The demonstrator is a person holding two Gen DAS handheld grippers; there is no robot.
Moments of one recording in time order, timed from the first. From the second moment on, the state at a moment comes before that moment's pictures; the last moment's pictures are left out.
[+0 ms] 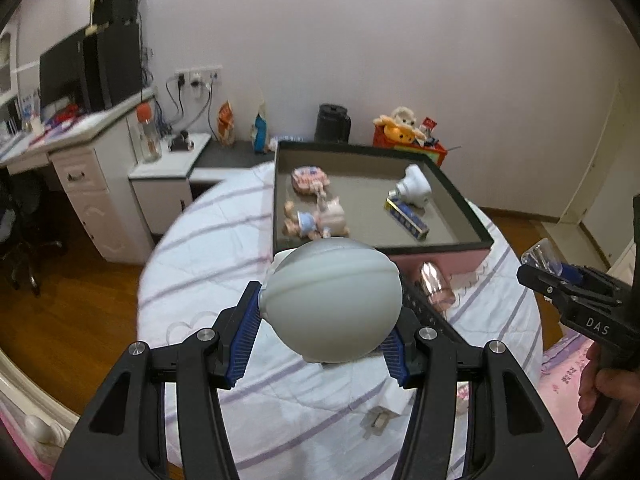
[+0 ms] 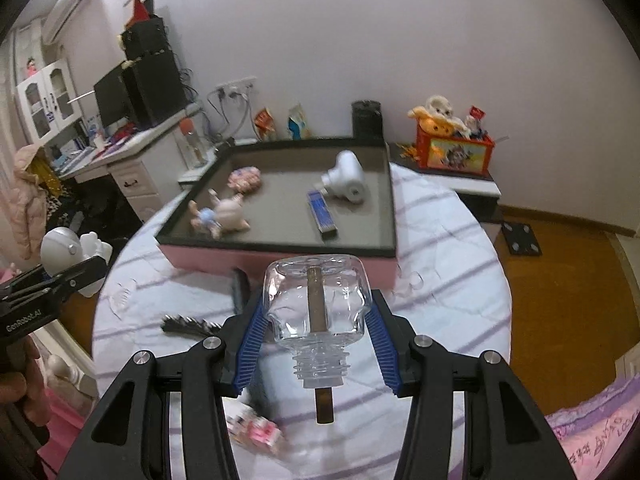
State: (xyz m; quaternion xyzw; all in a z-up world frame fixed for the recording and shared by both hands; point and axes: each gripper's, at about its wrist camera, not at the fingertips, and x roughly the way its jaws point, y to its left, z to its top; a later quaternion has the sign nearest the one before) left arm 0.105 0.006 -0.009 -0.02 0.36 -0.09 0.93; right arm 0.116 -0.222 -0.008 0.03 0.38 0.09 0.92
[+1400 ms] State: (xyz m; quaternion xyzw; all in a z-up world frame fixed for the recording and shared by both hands) left arm 0.286 -0.105 -0.065 -0.01 0.45 -0.14 0.88; right arm 0.298 -0.231 -0.057 -0.03 0.43 0.07 0.90
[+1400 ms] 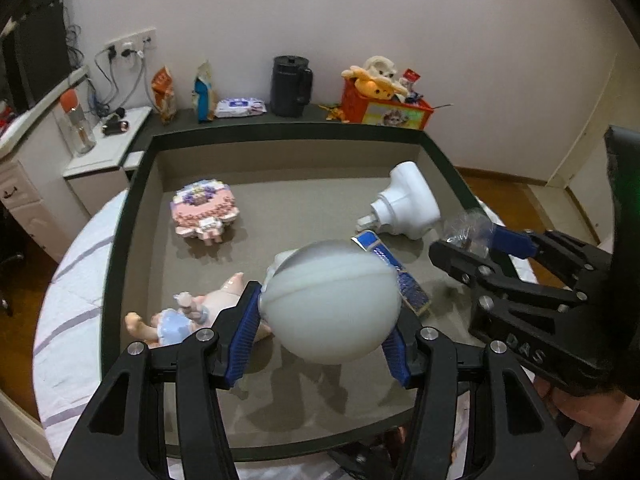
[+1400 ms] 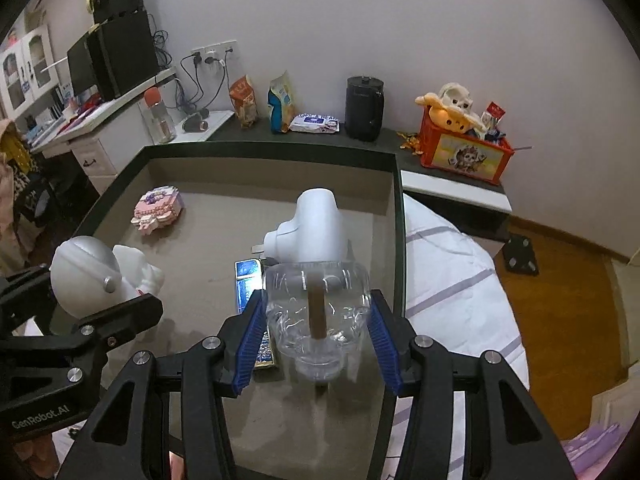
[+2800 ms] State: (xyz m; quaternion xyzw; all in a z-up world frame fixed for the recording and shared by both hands) left arm 0.008 -0.008 0.034 -0.03 0.32 -0.05 0.95; right arm 0.020 -0.214 0.034 0.07 0.34 0.08 0.94
